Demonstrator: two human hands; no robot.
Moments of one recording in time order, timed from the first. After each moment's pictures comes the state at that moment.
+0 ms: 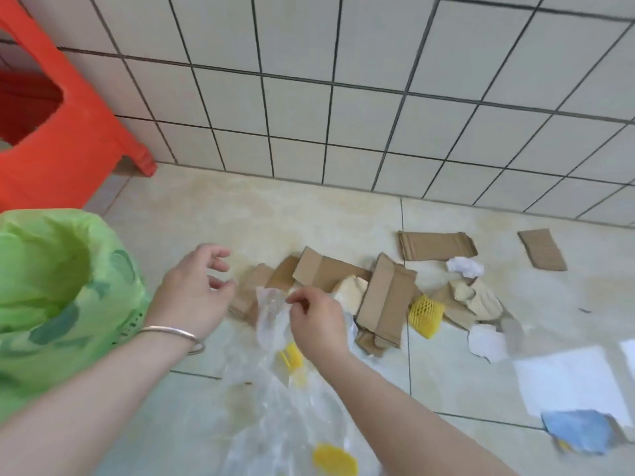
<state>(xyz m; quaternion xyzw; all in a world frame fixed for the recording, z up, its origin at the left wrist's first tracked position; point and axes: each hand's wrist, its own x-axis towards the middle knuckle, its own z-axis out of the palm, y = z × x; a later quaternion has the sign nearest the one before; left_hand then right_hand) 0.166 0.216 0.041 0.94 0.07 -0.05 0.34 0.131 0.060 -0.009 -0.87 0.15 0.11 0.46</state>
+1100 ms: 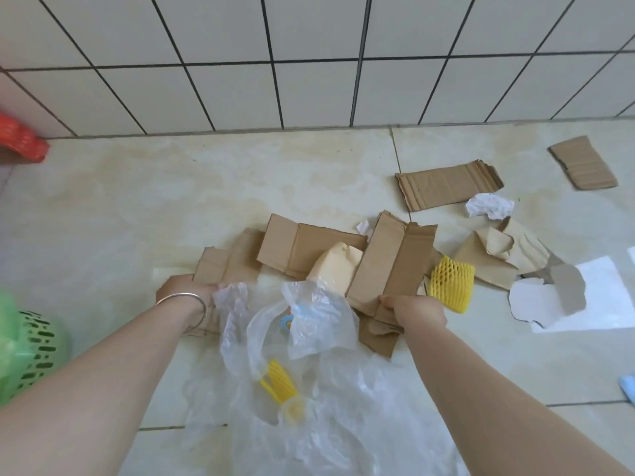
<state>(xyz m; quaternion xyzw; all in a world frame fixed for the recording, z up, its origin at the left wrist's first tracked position) 0.281 0.195 -0.170 0.91 0.25 -0.25 0.23 0.163 -0.087 -0.174 -0.63 0.61 0.17 0.46</state>
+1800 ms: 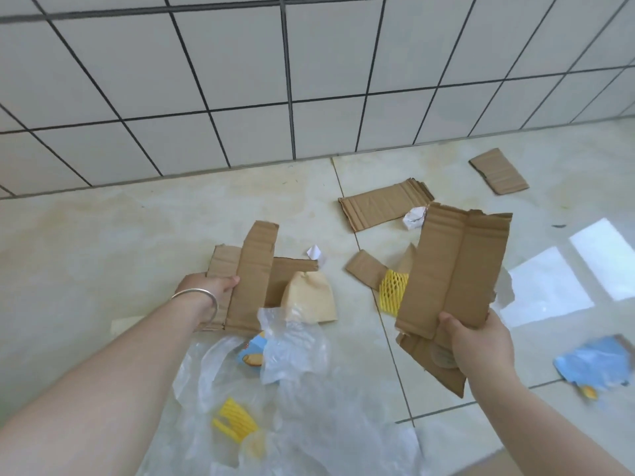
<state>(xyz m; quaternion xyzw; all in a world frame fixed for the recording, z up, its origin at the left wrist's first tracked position) 0.305 0.100 -0.158 0.86 0.21 -0.27 0.36 0.075 -0.161 -0.115 -0.67 0.56 -0.07 0.48</state>
